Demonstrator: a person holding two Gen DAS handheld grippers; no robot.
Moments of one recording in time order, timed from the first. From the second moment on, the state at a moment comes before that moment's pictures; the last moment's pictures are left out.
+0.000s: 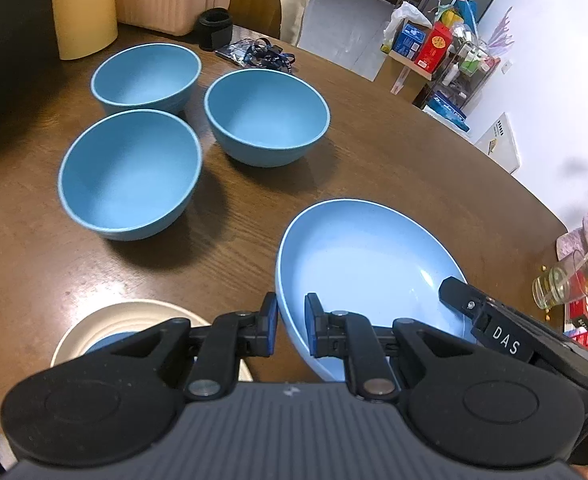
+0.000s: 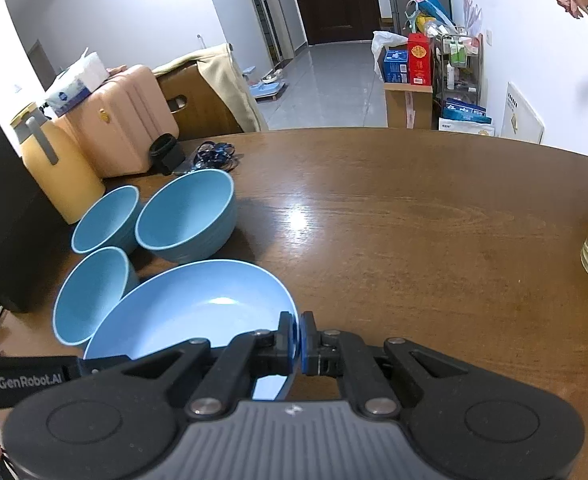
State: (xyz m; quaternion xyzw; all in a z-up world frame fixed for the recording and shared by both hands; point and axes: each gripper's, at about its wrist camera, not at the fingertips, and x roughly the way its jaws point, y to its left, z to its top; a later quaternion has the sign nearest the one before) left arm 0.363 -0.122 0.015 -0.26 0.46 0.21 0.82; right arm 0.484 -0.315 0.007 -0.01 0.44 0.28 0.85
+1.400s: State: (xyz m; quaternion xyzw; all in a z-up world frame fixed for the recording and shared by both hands) left arm 0.236 -0.092 0.008 -0.29 0.47 0.24 0.80; right arm 0.358 -0.275 0.005 -0.04 0.44 0.32 0.84
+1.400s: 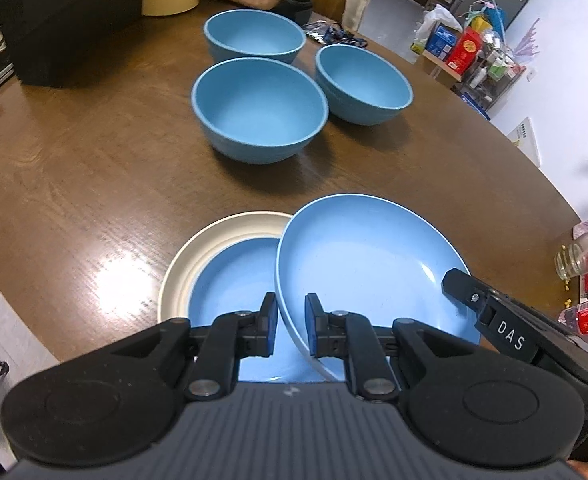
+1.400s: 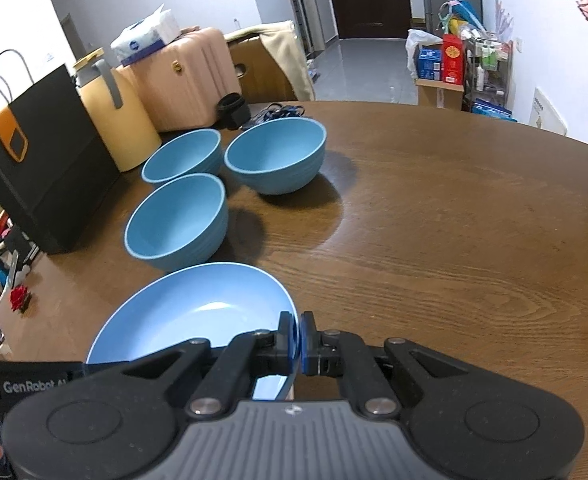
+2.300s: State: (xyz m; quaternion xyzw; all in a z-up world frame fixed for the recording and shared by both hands) left arm 0.208 -0.074 -0.038 -0.26 0.47 0.29 0.79; right arm 0.329 -0.232 -0.039 -0.09 0.45 0.36 0.82
